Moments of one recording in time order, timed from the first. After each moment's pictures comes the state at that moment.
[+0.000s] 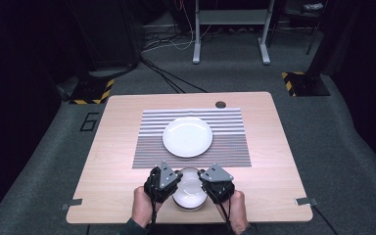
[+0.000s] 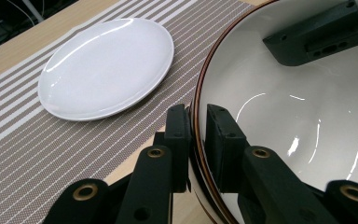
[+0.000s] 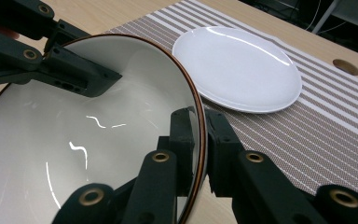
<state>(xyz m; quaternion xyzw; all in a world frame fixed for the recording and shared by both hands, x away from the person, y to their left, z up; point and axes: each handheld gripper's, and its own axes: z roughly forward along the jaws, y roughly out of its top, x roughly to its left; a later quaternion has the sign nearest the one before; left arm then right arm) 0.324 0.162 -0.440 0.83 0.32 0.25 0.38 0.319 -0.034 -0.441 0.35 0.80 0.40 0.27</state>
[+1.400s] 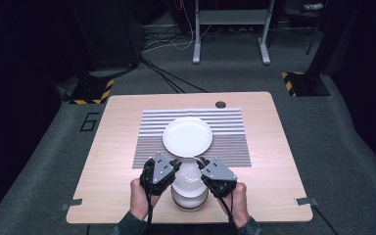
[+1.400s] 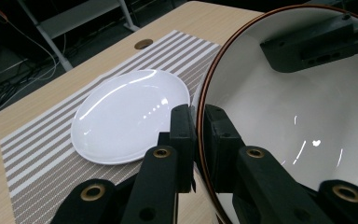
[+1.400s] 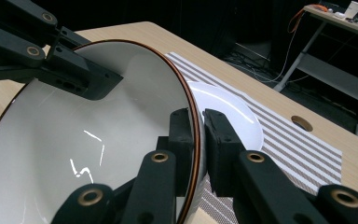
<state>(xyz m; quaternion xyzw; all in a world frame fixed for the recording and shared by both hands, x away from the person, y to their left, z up) 0.327 0.167 -0.404 0.80 0.30 0.29 0.43 0.319 -0.035 -0.408 0.31 0.77 0.44 0.34</state>
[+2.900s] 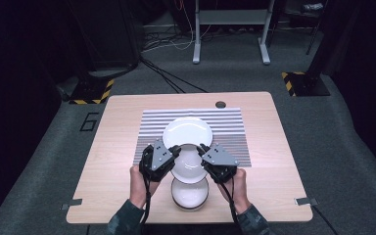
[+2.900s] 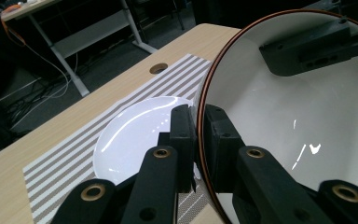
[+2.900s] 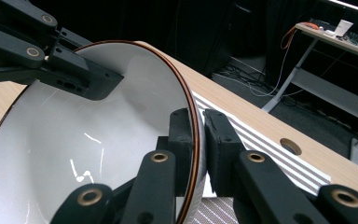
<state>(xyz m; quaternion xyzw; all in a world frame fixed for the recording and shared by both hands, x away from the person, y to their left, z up) 0.351 0.168 -0.382 0.79 0.29 0.31 0.44 0.346 -0.037 -0.387 0.30 0.76 0.46 0.35</state>
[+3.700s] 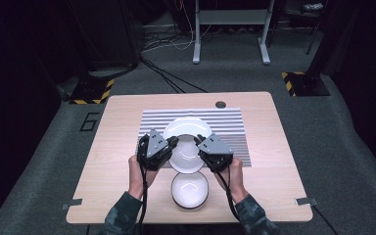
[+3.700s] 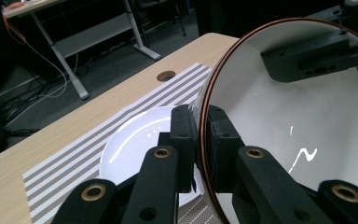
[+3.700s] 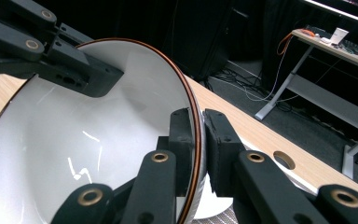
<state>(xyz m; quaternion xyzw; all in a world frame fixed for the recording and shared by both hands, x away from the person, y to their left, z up) 0.379 0.177 -0.375 0.78 0.30 0.30 0.46 0.371 -0.029 -0.378 0.29 0.76 0.46 0.36</state>
